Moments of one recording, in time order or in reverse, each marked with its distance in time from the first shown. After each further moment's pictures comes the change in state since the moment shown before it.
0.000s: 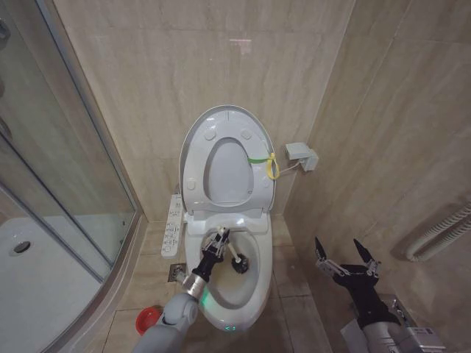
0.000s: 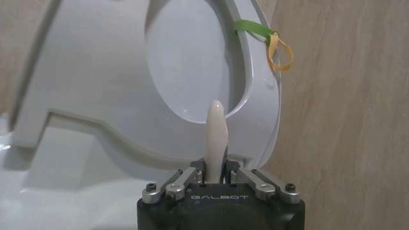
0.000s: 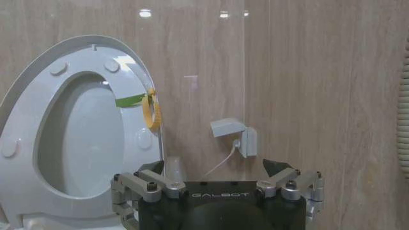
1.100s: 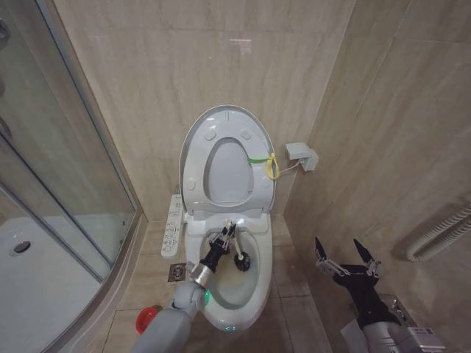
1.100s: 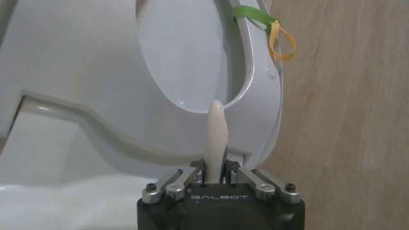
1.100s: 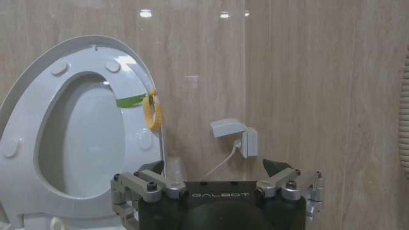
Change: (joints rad) left arm -0.080 -0.046 0.028 0.137 -0.013 -0.034 0.038; right arm 0.000 0.000 0.000 0.000 0.000 0.000 0.000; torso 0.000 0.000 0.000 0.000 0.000
